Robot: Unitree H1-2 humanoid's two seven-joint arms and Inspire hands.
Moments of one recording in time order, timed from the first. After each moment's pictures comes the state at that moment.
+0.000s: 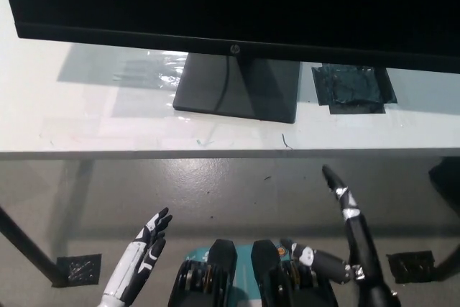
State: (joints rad) left_arm -0.02 0.21 -0.20 0.31 0.11 -0.41 0.03; right_arm -0.06 -0.15 0.41 0.07 -0.12 -0.39 -0.35
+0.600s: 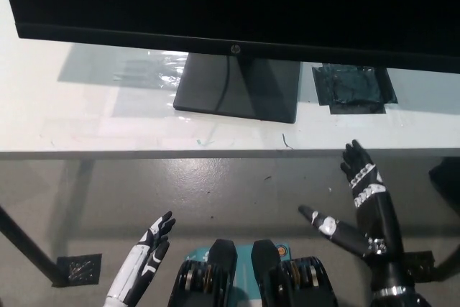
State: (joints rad) left_arm -0.02 0.21 -0.21 0.32 0.11 -0.40 0.03; right_arm -0.11 -0.13 0.32 0.04 0.24 -0.31 -0.25
